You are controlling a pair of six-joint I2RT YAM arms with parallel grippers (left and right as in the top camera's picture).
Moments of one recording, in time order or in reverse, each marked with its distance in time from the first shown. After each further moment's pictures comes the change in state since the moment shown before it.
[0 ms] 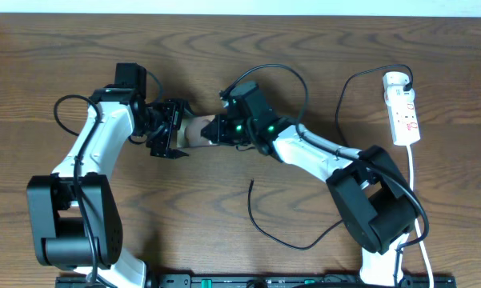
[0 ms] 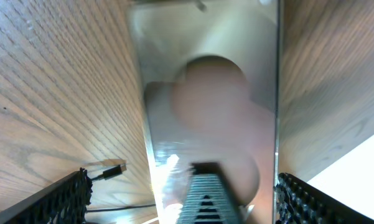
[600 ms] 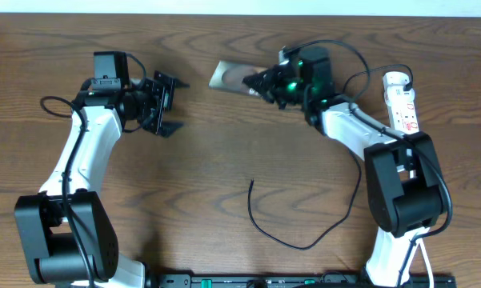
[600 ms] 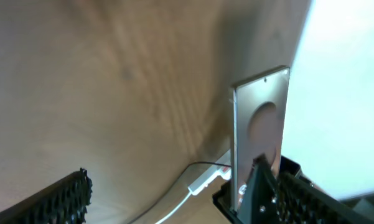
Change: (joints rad) left arm 0.047 -0.076 0.000 0.256 0.084 0.143; right arm -0.312 0.000 0.000 0.276 -0.208 0.331
